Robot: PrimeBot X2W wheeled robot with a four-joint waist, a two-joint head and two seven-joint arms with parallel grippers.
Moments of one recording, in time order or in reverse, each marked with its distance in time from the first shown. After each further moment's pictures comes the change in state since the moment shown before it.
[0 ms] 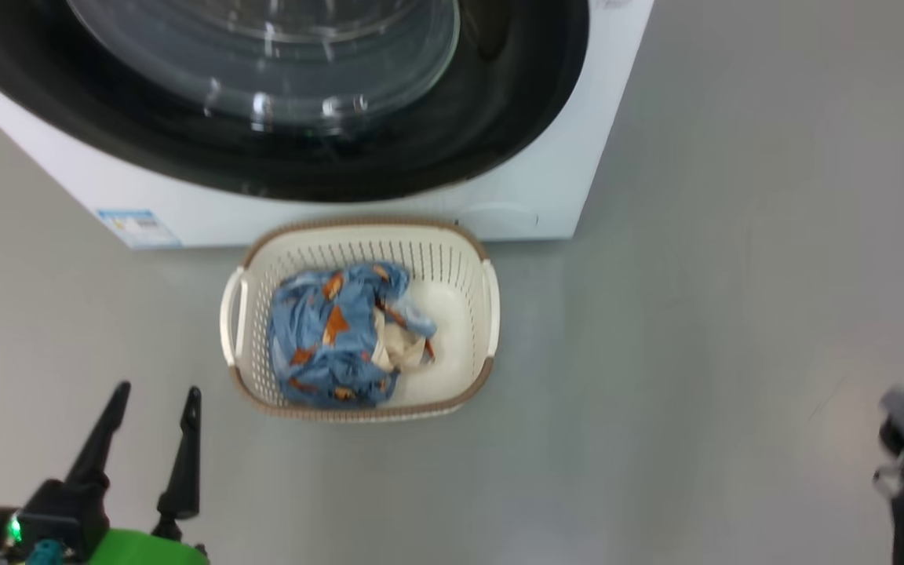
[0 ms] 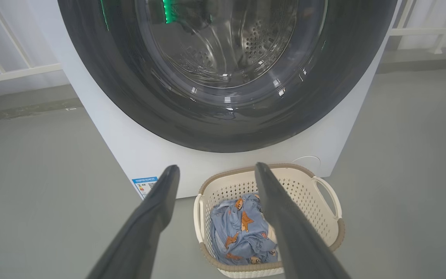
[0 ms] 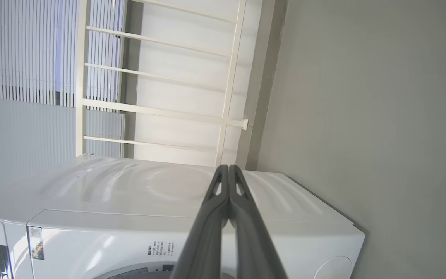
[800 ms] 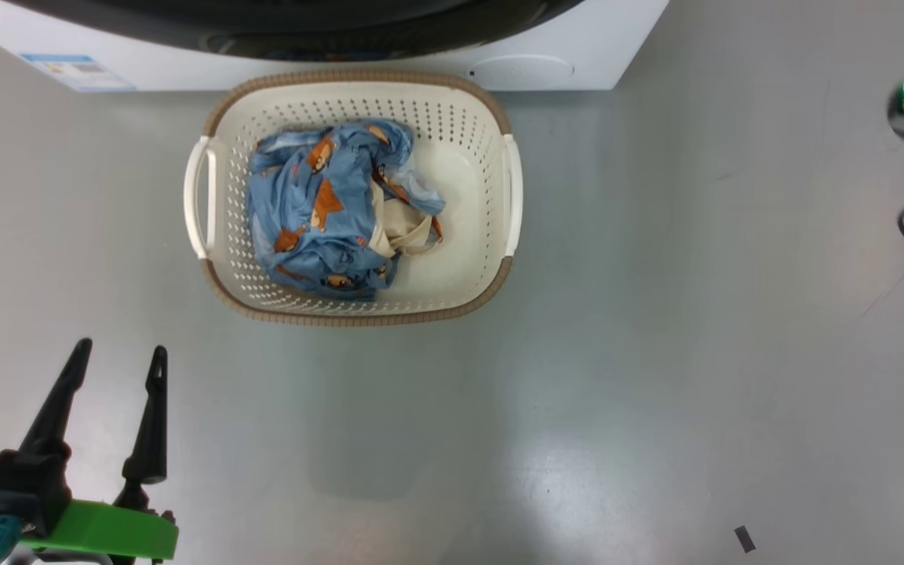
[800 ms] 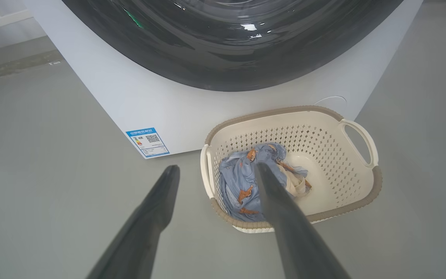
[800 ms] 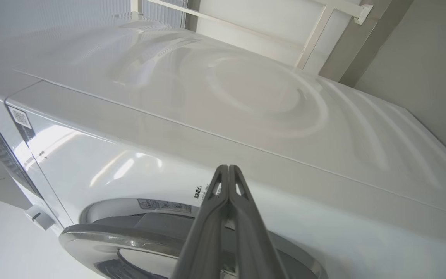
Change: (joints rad) left arm -0.058 0.064 0.012 -0.042 -0.010 0.000 0.000; right arm -0.493 -0.097 0.230 -0.148 -0.026 0.000 0.258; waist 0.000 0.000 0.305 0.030
